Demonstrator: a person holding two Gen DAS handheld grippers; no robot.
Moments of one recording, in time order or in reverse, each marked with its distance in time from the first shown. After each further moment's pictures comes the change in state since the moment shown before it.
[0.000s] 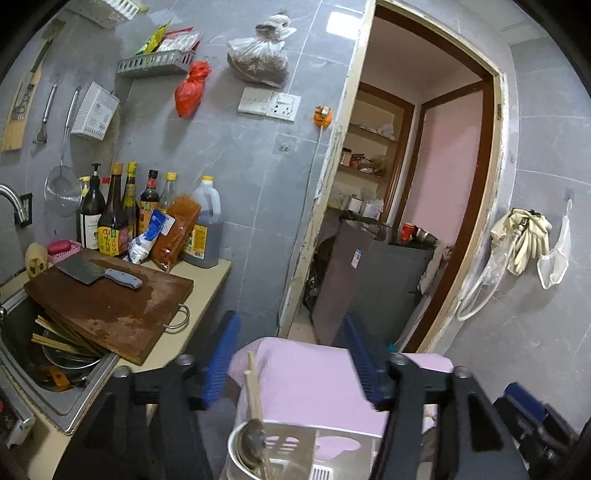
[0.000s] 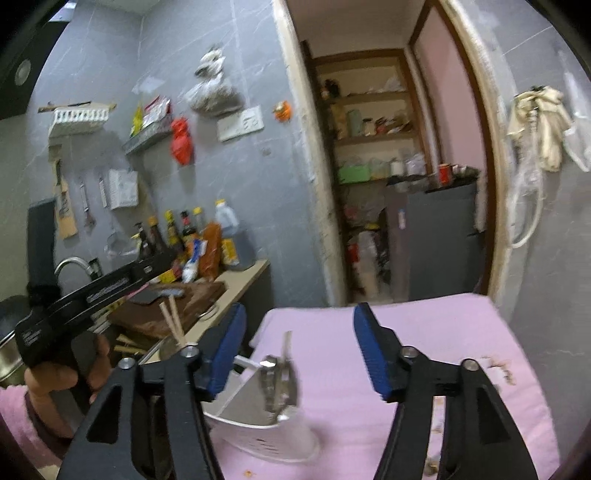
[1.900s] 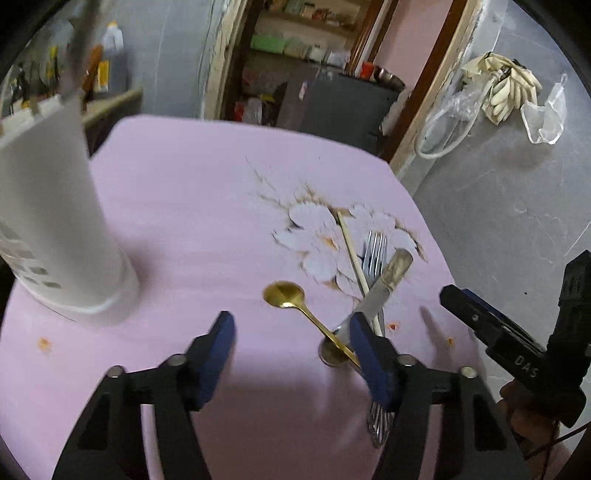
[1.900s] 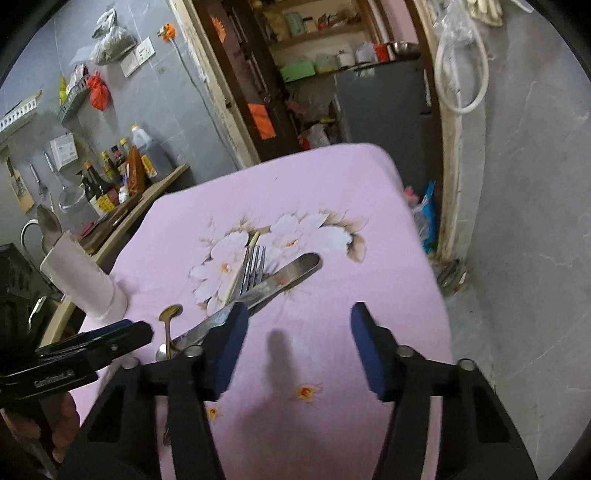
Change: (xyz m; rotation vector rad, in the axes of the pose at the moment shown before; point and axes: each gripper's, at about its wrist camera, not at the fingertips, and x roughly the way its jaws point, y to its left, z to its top) left arm 0.052 -0.198 -0.219 0.017 0.587 -0.078; right arm 0.057 -0.258 -0.128 0.134 0.438 0.027
